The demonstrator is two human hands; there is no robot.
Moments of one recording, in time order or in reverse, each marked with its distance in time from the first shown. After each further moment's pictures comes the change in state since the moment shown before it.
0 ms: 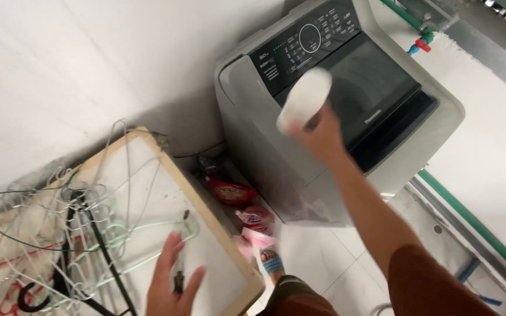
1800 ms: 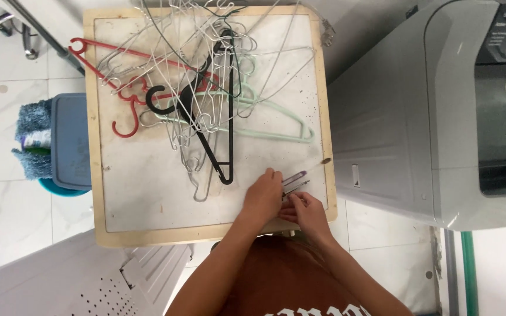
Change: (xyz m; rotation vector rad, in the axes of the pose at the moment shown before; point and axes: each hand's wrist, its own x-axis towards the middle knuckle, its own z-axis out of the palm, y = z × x) left_hand -0.069 -0.097 -0.002 0.456 -0.315 -0.250; right_hand -0.359 -0.146 0.167 0.314 -0.697 0.914
